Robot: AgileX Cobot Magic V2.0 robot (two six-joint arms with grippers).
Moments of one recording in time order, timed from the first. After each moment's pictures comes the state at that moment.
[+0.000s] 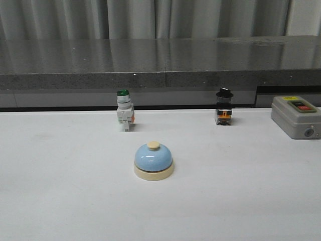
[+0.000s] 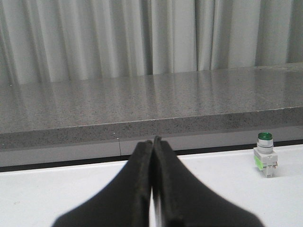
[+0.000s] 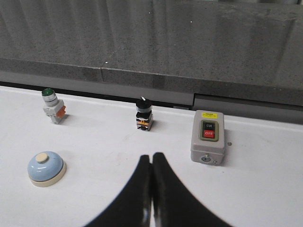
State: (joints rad) left arm -0.07 0.00 0.00 0.08 -0.01 -0.06; right arm 0.10 0.33 -0.50 0.23 0.49 -0.20
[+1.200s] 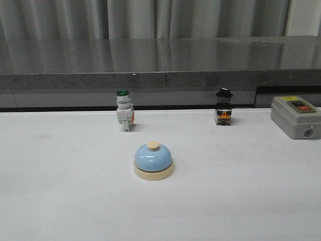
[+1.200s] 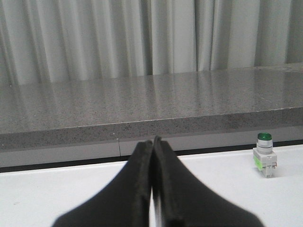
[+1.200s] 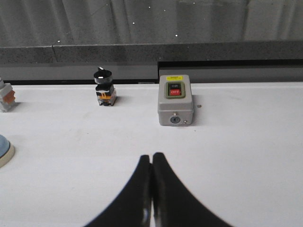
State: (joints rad) left arm -0.07 0.00 0.00 0.08 -0.01 -0.06; right arm 0.10 -0.01 -0.04 -0.04 0.29 0.12
